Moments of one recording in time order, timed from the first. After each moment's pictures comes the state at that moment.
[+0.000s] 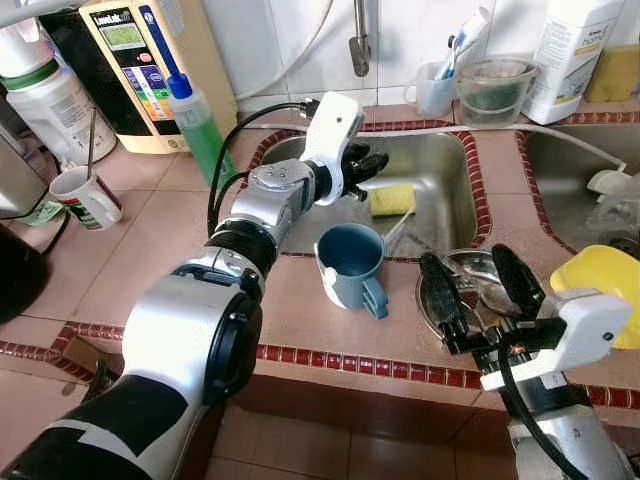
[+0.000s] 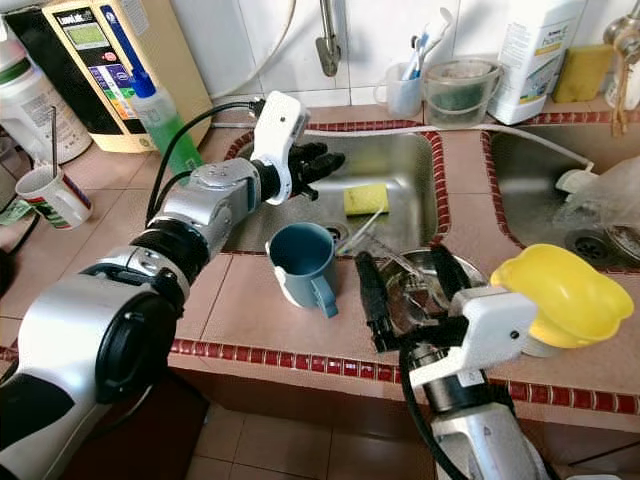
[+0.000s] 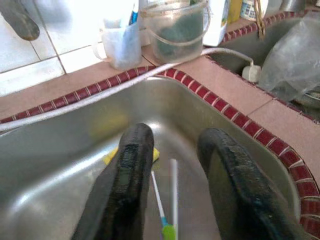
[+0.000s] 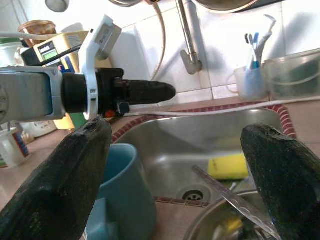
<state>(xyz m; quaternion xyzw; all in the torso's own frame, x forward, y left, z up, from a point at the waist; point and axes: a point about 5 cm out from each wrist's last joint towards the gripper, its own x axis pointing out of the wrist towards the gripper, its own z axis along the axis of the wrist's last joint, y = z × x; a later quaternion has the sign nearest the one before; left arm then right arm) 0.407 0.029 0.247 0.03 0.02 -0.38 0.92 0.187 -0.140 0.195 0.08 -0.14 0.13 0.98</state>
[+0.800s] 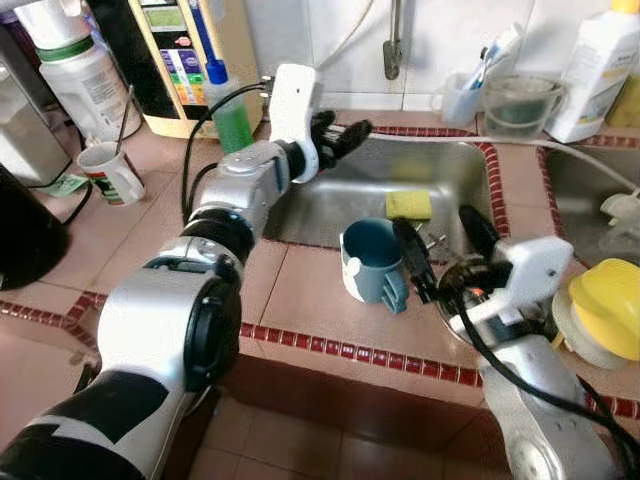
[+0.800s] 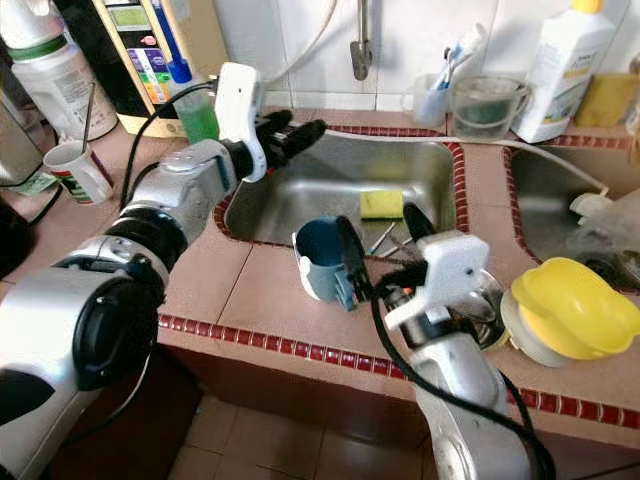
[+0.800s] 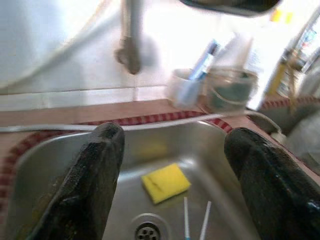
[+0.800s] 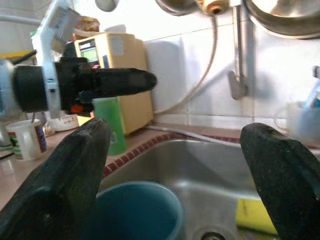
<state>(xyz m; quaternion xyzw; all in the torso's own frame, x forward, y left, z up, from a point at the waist) 0.417 0.070 0.260 -0.06 -0.02 -0.33 0.94 0.250 -0.134 0.198 0.04 -0.17 0.17 0.97</state>
